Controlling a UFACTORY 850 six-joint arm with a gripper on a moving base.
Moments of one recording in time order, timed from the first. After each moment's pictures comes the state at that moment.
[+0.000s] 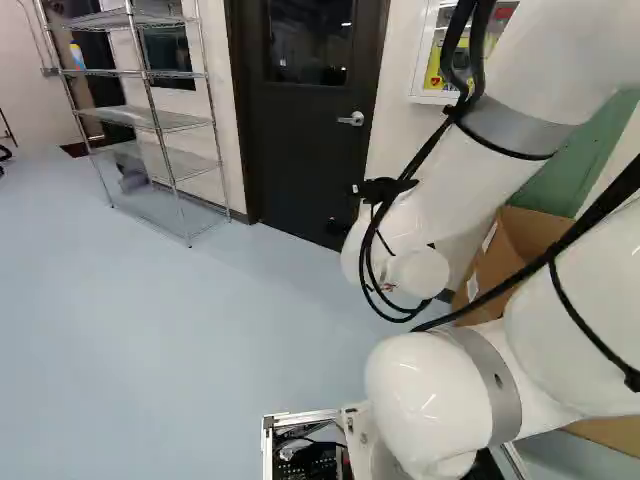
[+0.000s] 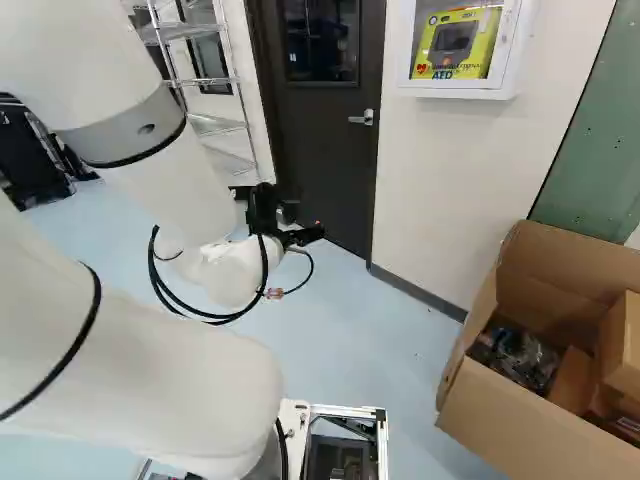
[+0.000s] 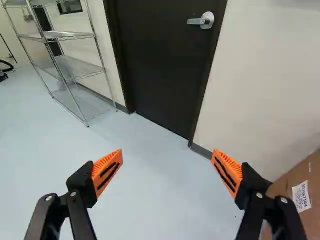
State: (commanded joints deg) arm 0.0 16.0 -5.0 0.0 50.0 0.0
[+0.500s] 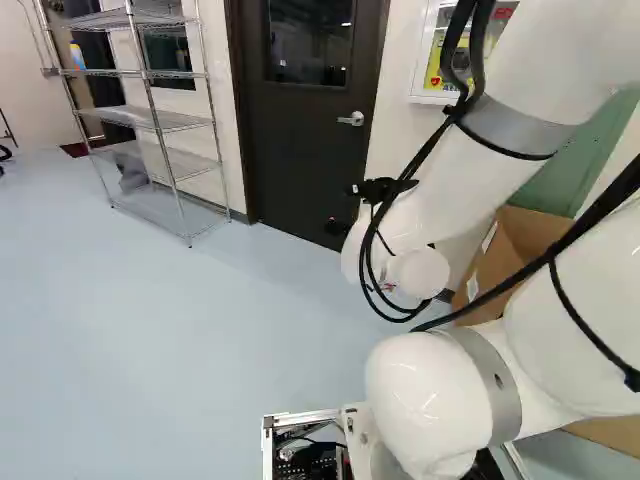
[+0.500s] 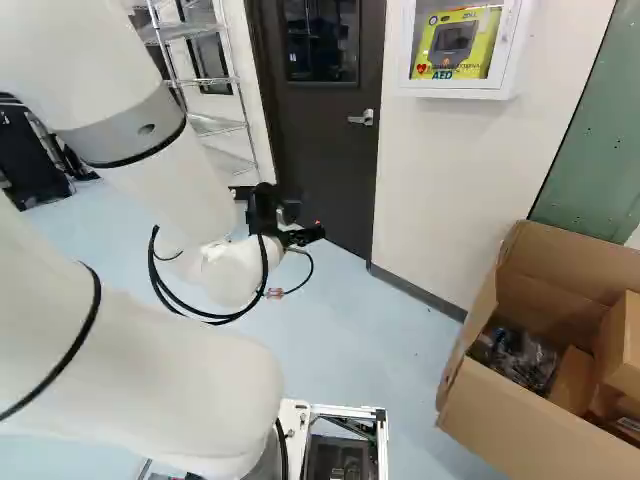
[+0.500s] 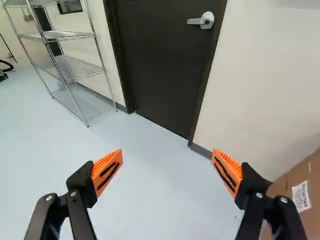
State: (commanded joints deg) arm 0.0 16.0 -5.0 0.0 50.0 0.0
